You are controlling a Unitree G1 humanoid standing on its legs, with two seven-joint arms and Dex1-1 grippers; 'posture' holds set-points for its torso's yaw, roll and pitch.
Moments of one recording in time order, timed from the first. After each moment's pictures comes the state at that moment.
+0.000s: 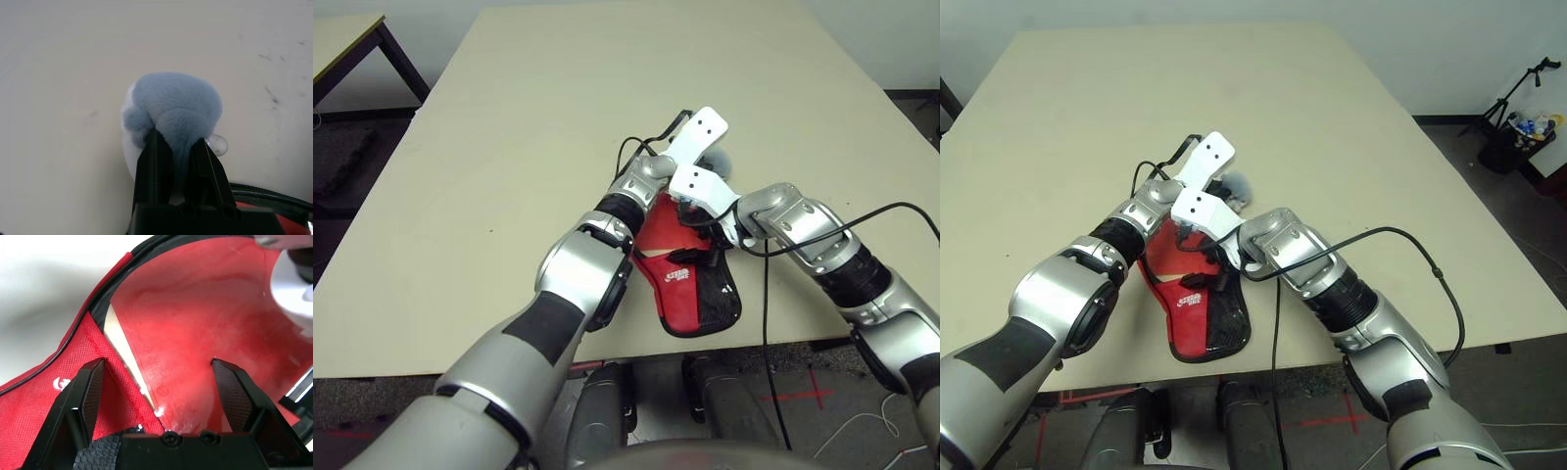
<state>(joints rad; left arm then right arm) -1.26 -0.02 -0.15 1.33 0.22 -0.05 -0.60 -0.83 -0.48 0.56 -0.06 0.18 1.08 0.90</state>
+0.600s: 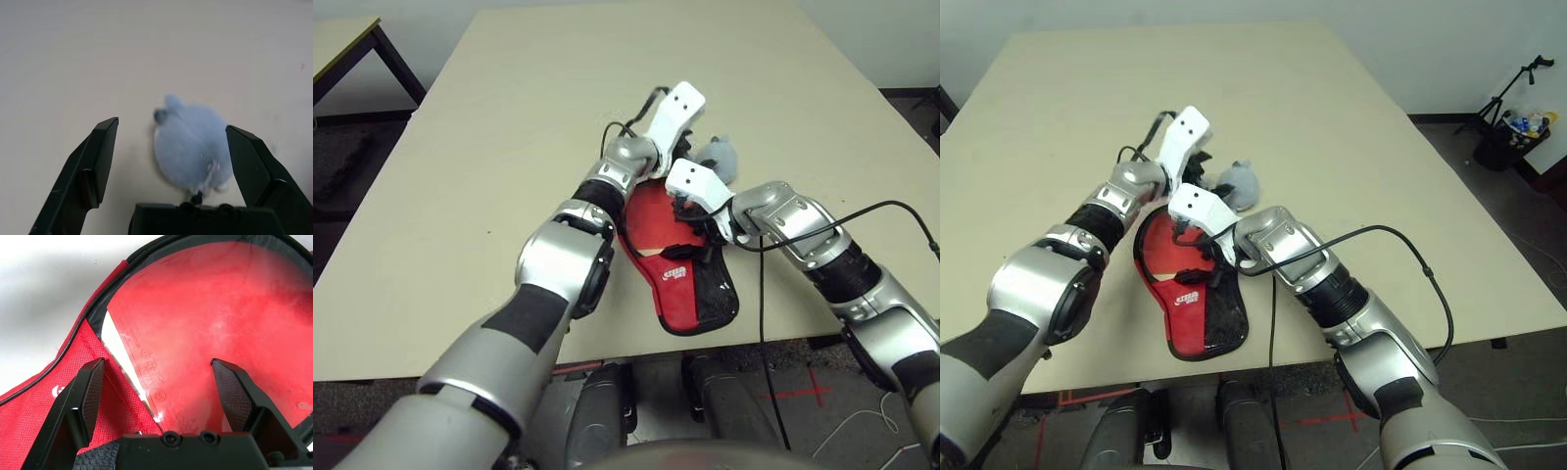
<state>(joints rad) -1.33 0.10 -0.01 1.27 0.09 -0.05 -0.71 -0.83 -0.46 0.53 0.00 0.18 1.05 0.90</state>
